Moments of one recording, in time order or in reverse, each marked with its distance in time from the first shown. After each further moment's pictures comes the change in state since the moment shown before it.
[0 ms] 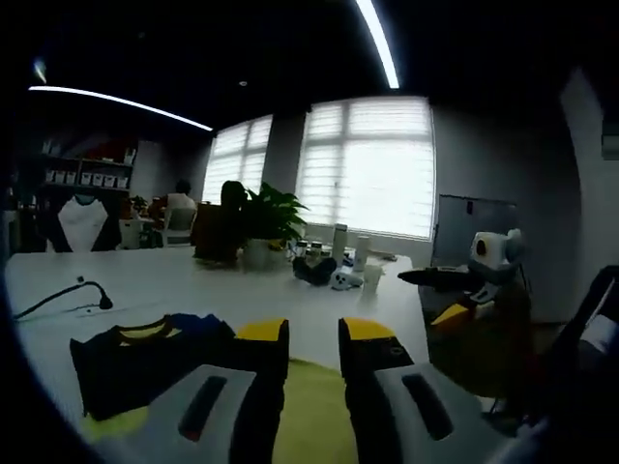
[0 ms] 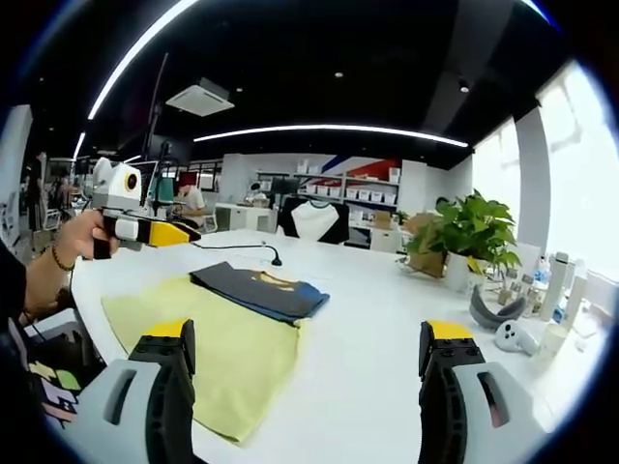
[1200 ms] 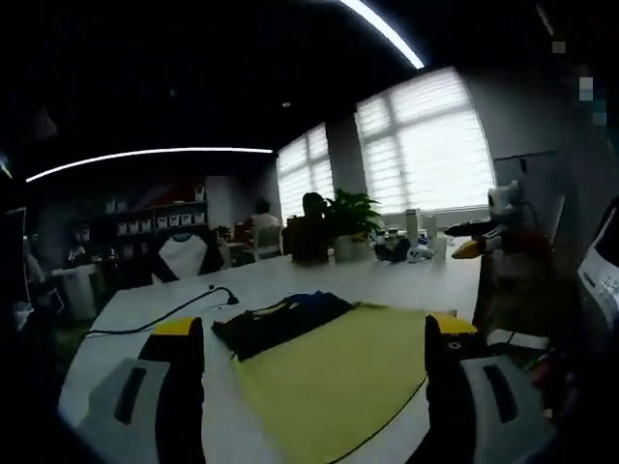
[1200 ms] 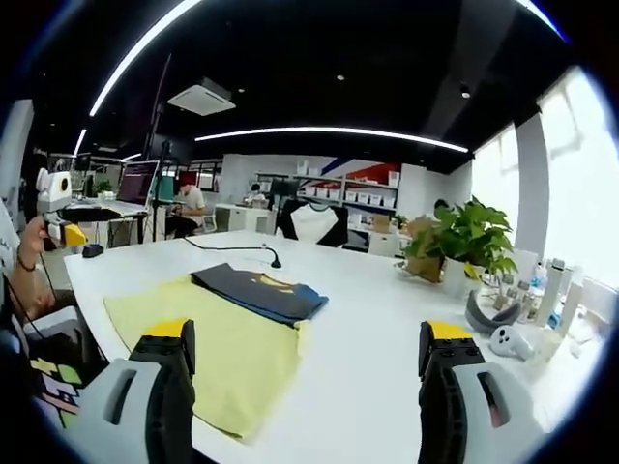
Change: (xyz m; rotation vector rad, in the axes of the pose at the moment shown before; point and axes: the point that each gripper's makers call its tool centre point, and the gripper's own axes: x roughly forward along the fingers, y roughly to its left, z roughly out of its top) left arm -0.187 0.021 -0.009 0.219 0.018 0.417; right arm -0.009 0.004 0.010 -0.008 -0.018 0.009
